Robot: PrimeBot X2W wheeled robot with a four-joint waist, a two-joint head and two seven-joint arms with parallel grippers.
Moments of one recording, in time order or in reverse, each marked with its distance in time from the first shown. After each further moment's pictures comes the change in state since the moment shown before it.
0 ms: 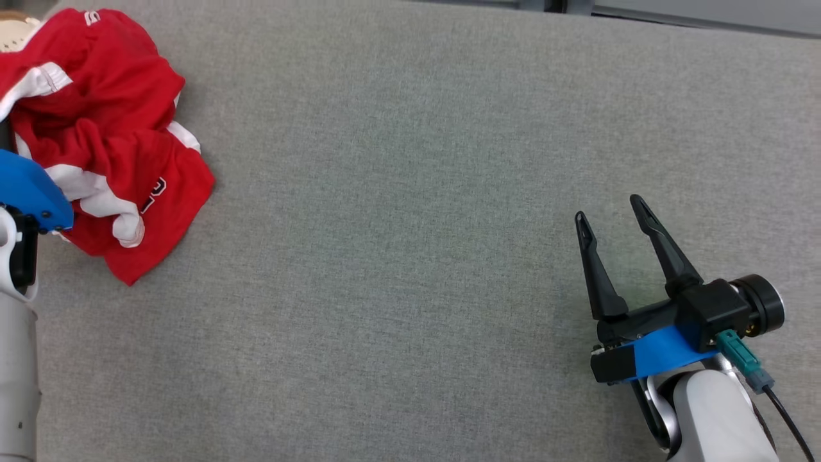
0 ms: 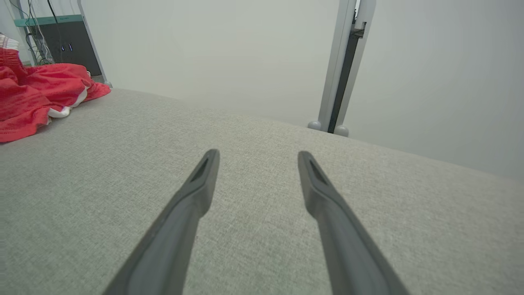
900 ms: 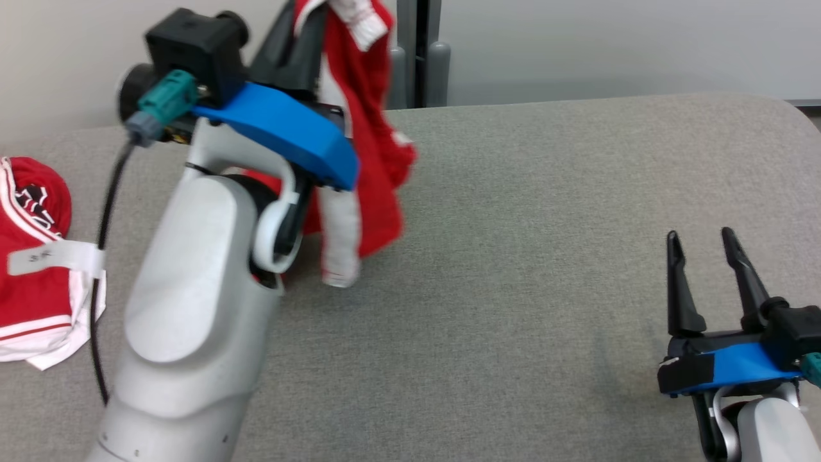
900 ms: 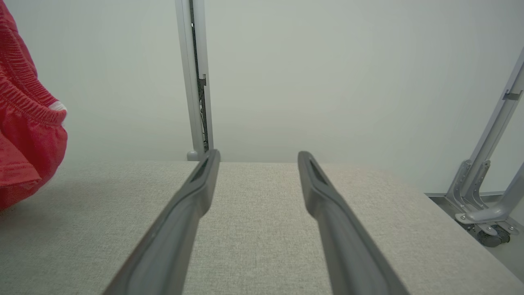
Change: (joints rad) left arm 0.010 -0.321 -0.332 -0.541 -0.074 0.041 0.055; right arm 0.078 0.000 -0.189 0.016 0.089 0.000 0.000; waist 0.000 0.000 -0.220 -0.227
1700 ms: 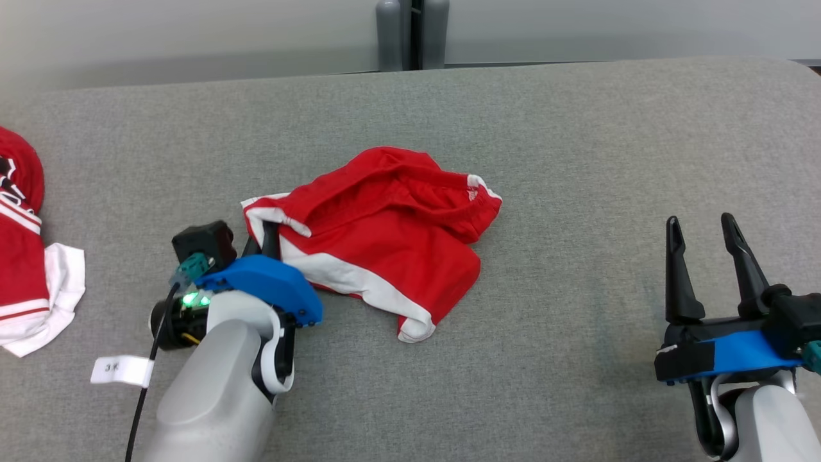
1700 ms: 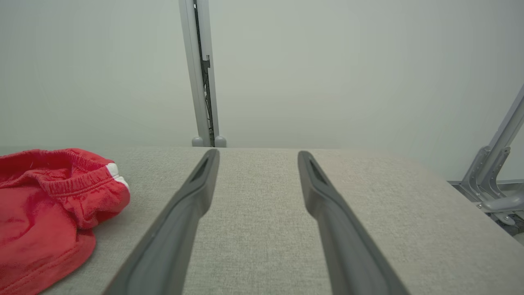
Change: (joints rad) left arm 0.181 0.029 -0.141 0.523 -0.339 0.210 -0.280; right arm -0.031 0.000 -0.004 0.001 0.022 0.000 0.000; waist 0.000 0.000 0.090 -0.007
